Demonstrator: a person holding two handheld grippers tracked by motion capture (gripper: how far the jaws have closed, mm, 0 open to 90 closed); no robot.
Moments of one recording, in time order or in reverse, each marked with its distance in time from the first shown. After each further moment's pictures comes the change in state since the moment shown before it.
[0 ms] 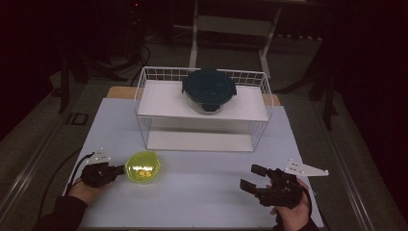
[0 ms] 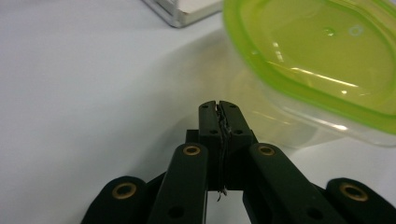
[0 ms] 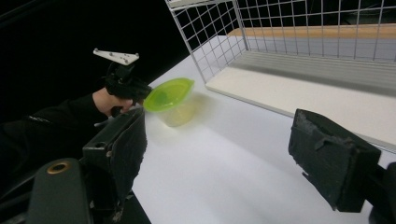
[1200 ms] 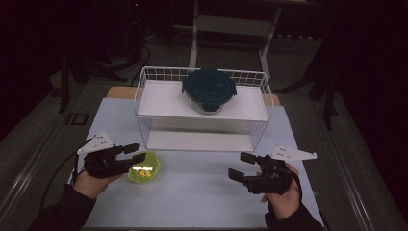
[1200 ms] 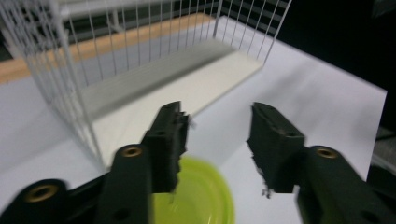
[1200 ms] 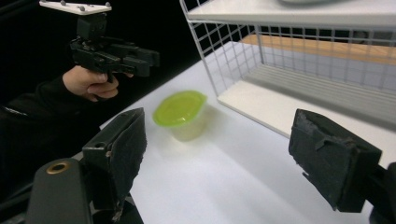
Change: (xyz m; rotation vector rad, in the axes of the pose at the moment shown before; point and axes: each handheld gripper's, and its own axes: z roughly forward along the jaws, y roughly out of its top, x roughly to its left) left arm -0.061 0.084 -0.055 -0.236 -0.070 0.054; right arm 0.015 0.036 0.025 0.031 0.032 -0.069
